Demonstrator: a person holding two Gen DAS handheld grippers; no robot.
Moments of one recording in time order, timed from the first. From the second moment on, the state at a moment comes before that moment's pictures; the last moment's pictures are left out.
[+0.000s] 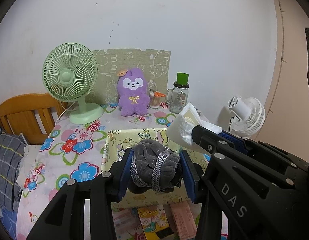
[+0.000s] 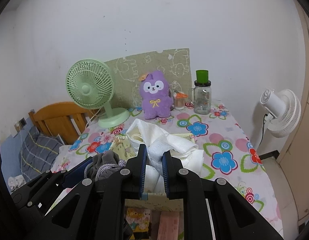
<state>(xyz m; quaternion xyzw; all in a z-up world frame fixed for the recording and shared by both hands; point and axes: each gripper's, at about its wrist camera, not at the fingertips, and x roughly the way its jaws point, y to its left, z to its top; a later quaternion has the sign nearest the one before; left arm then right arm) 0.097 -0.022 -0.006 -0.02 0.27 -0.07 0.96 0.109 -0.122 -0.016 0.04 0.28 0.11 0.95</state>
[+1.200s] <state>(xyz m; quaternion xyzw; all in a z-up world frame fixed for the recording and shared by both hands) 0.182 -0.011 -0.049 -0.01 0.34 -0.05 0.94 0.201 -0.112 -0.068 0.08 0.35 0.15 0.92</state>
